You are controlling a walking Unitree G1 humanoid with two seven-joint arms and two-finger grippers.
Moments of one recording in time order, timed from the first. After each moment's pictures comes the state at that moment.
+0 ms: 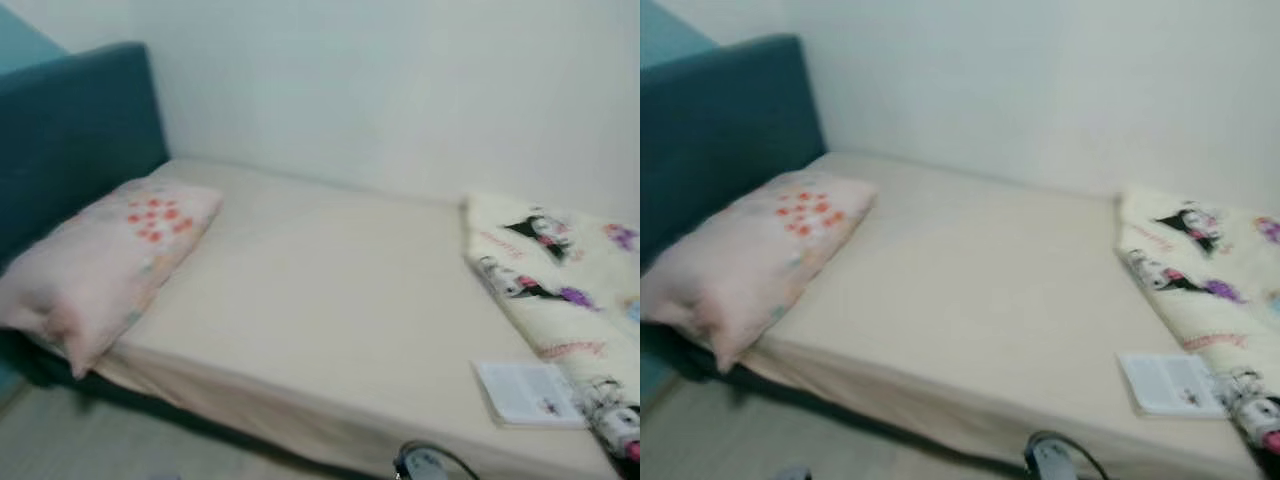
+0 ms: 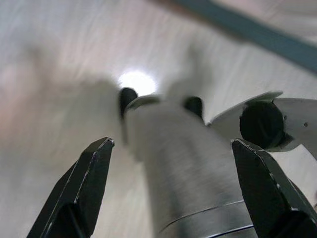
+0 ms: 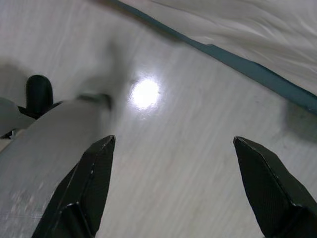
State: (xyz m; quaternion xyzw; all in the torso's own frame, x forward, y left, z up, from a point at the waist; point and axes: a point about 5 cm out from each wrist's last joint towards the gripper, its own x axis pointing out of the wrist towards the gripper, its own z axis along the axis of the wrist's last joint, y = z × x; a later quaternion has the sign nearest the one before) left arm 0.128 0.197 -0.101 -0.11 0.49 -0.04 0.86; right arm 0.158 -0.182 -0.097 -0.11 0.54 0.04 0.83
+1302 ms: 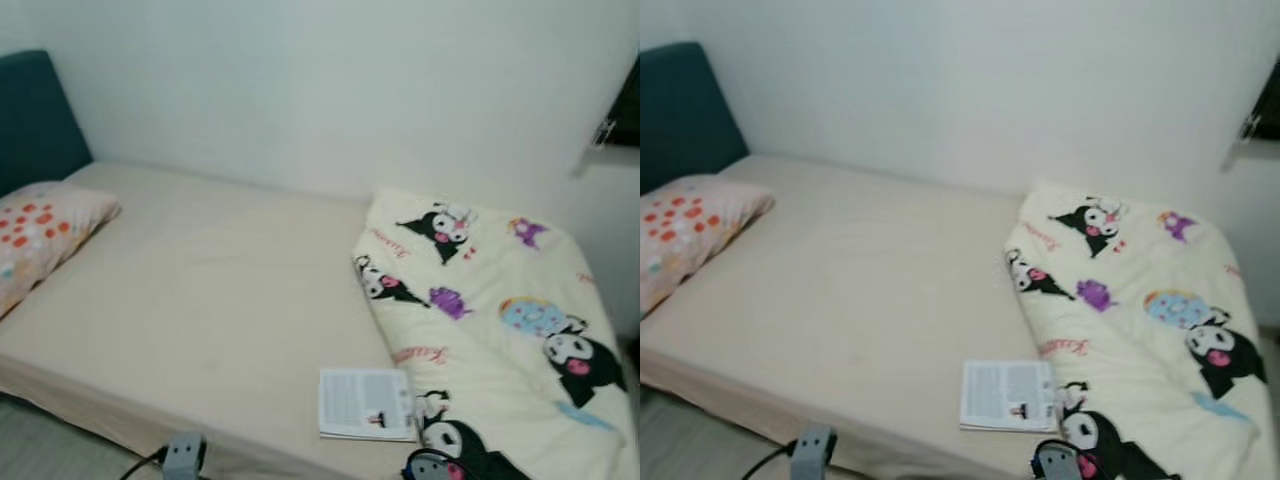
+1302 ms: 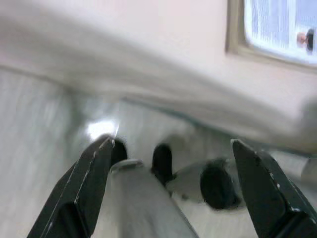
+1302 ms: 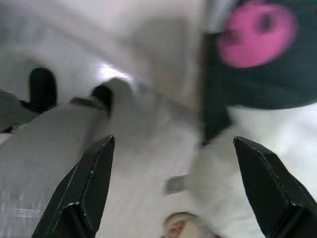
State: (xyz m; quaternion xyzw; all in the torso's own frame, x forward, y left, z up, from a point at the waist) left arm 0.184 0.185 -0.077 -0.14 0.40 -0.08 0.90; right arm 0.163 -0.188 -0.095 -0.11 0.54 0.03 0.84
